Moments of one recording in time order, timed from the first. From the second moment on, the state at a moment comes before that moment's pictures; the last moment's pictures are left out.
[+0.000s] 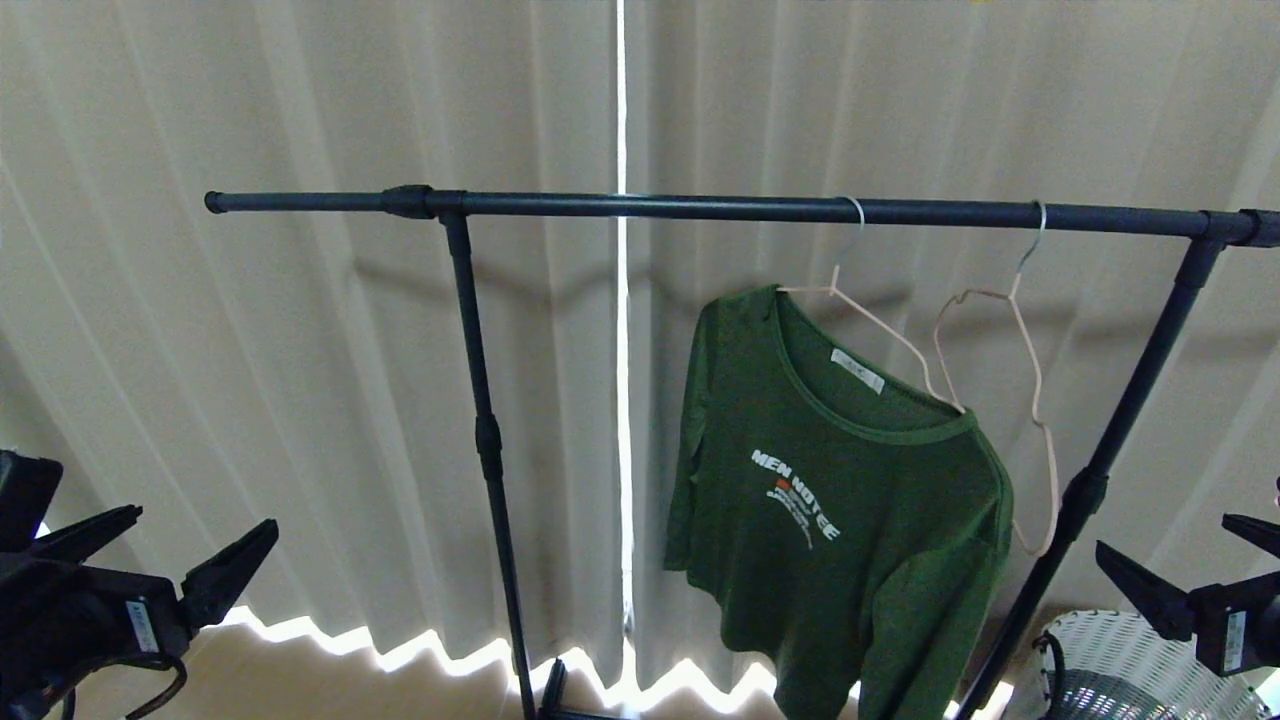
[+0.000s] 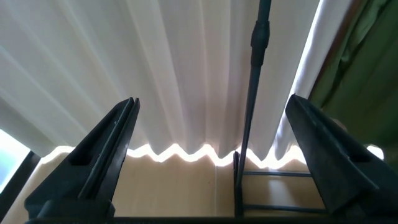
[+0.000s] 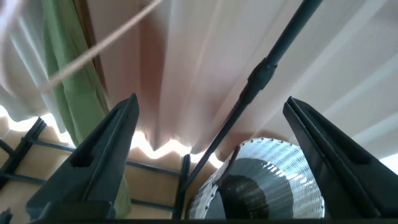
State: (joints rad) left arm -0.04 1.11 -0.17 -0.71 0.04 0.13; right arm -0.02 1.12 -0.17 -0.61 -0.05 -0.18
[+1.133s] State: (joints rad) left arm -0.06 1.05 -0.15 -0.71 0.03 0.14; right arm -0.03 1.12 -0.15 -0.62 -0.05 -0.20
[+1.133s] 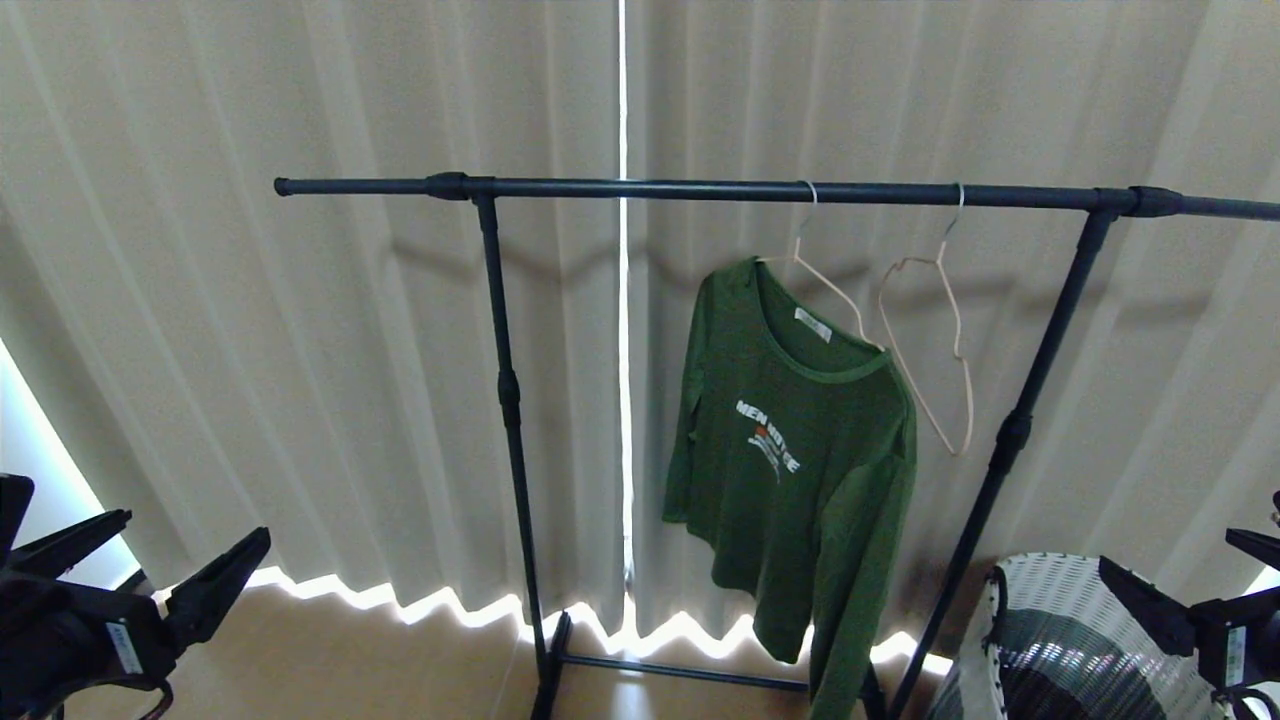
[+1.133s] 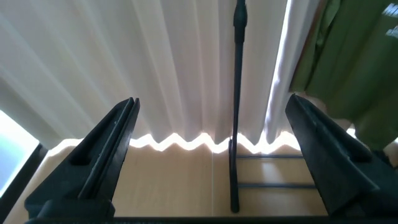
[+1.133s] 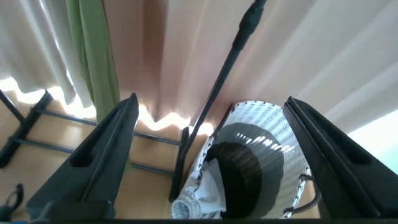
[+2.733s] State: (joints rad) left arm -0.06 1.06 -0.13 -0.71 0.03 0.14; right arm -0.03 1.13 -0.13 -0.62 -0.05 -0.21
